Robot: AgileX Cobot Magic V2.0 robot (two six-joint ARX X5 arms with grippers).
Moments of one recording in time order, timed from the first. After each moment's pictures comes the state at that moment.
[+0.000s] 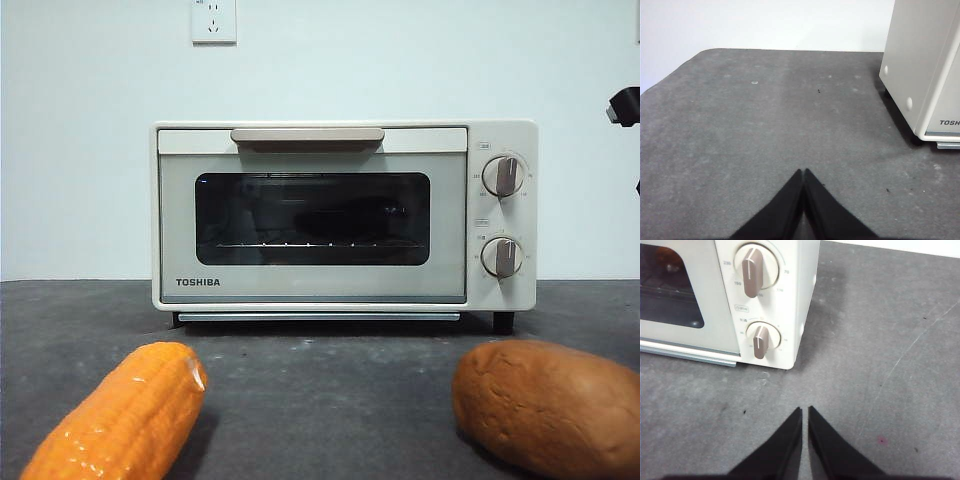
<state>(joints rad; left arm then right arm) -0.03 0.01 0.03 -0.18 -0.06 -0.02 0.46 0.67 0.35 -0.11 0.29 0.13</state>
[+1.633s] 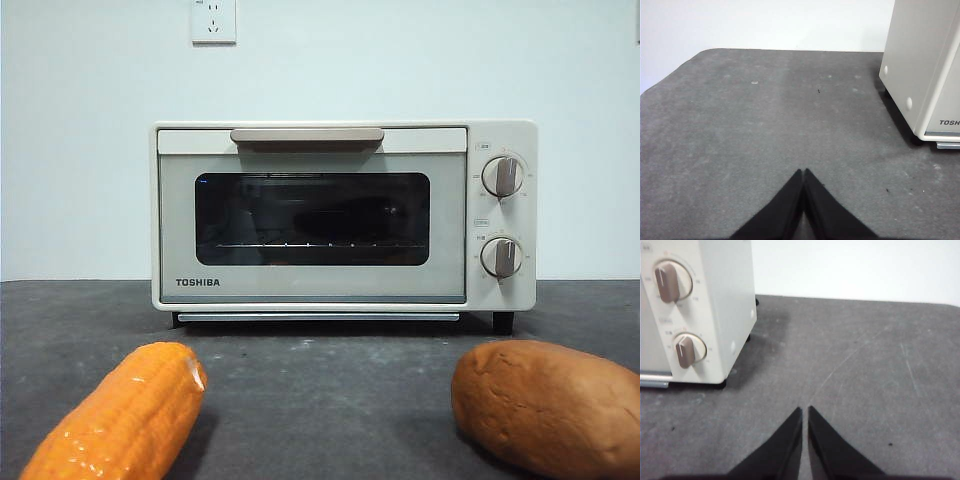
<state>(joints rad) -0.03 0.01 0.03 -0.18 -0.06 -0.02 0.00 0.00 0.02 -0.13 -0.02 0.00</state>
